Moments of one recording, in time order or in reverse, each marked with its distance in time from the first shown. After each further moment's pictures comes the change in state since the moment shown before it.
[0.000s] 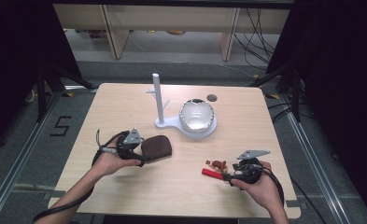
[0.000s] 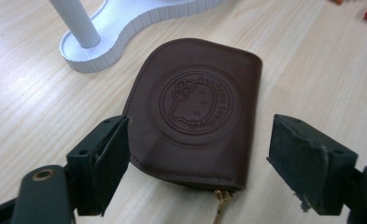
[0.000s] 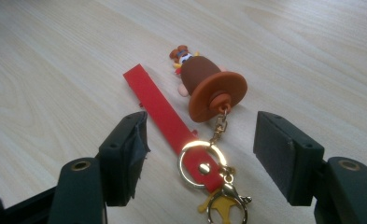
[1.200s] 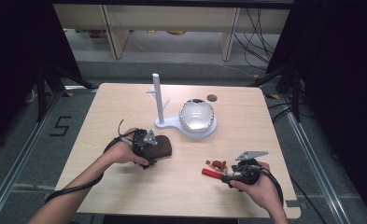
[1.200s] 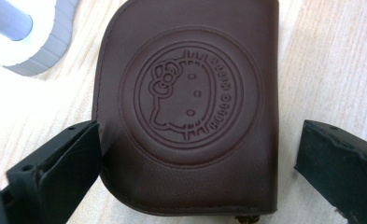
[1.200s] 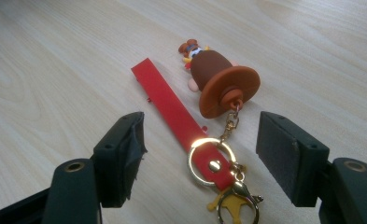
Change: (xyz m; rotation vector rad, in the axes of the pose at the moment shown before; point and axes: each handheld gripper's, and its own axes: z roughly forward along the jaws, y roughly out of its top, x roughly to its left) left arm 0.003 0.021 0.035 0.271 -0.079 0.222; right arm 0.002 -0.001 0.003 0.011 0.016 -0.012
